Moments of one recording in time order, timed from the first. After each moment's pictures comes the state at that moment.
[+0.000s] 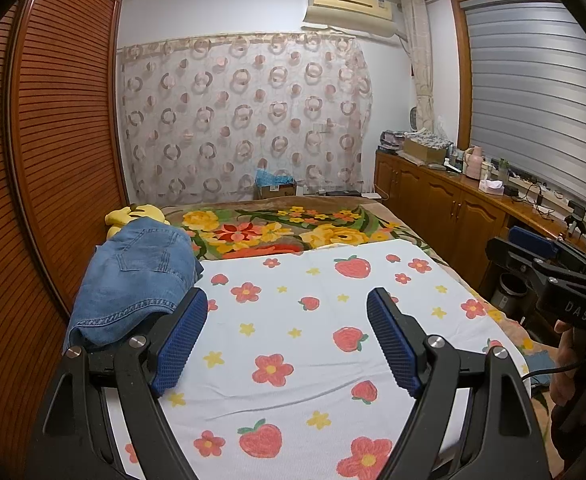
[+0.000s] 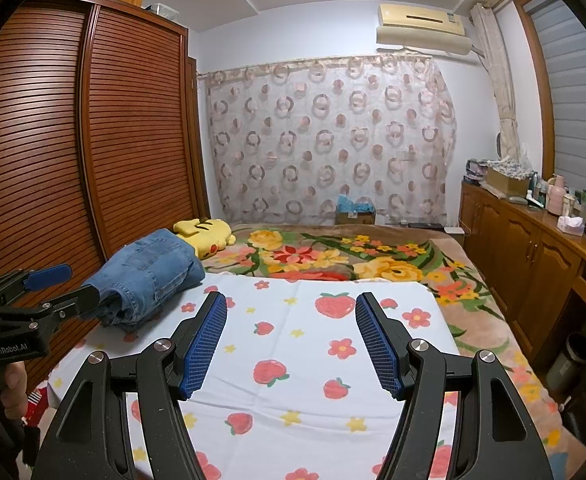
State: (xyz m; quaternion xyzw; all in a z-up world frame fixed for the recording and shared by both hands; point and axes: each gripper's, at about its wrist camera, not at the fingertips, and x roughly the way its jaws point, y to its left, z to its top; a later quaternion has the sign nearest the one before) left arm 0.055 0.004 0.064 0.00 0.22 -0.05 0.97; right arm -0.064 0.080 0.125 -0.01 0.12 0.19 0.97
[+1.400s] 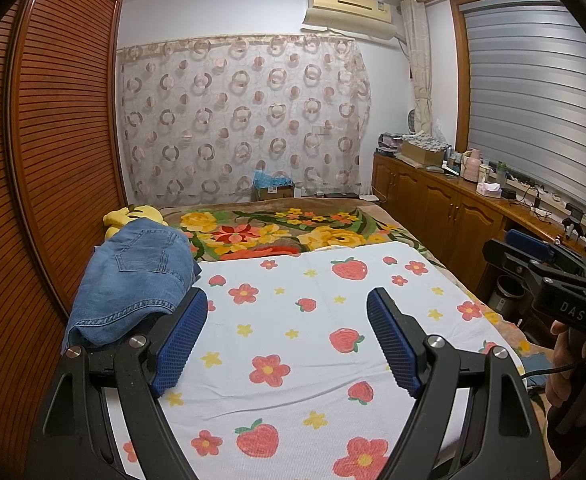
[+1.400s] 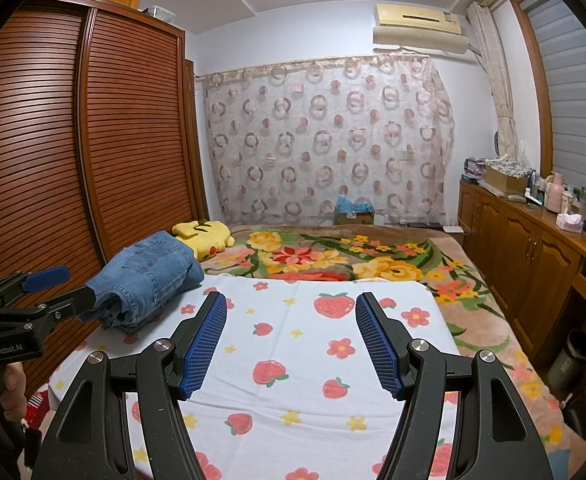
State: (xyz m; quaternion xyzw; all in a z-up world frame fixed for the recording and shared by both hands) left arm 0.055 0.005 0.066 0.00 0.22 -0.05 0.97; right arm -0.065 0.075 0.126 -0.01 0.12 0.19 0.97
